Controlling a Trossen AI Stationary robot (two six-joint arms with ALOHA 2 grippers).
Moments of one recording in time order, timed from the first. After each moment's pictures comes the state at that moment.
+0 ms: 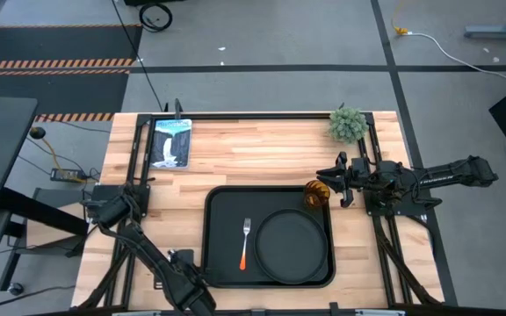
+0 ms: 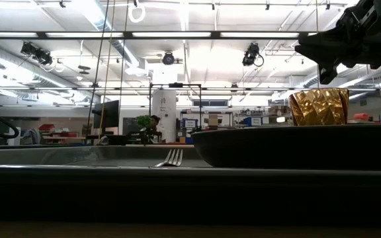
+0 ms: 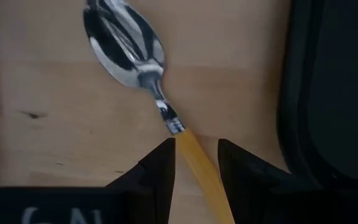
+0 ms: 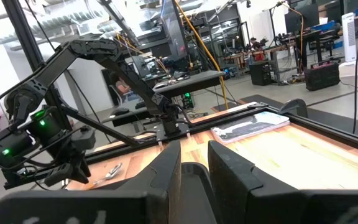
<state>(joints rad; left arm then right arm) -0.83 2.10 1.60 -1.26 -0.01 -2.43 0.04 0.37 0.01 0.50 0.16 0.23</state>
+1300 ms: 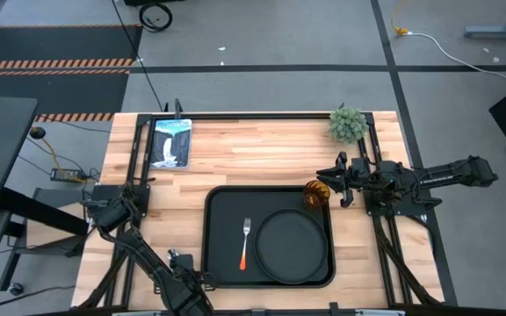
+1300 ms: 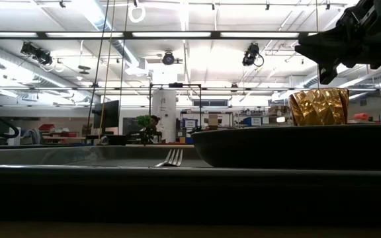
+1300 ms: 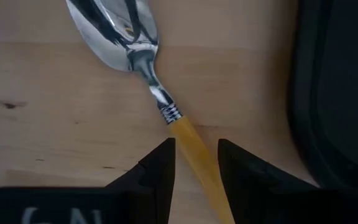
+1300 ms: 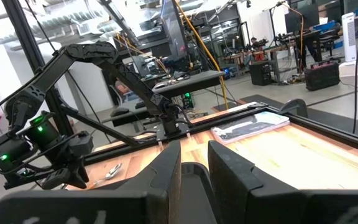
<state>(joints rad) -0.87 2.13 1.60 -1.21 -0.03 -2.47 0.04 0.37 0.01 0.50 0.16 0.23</state>
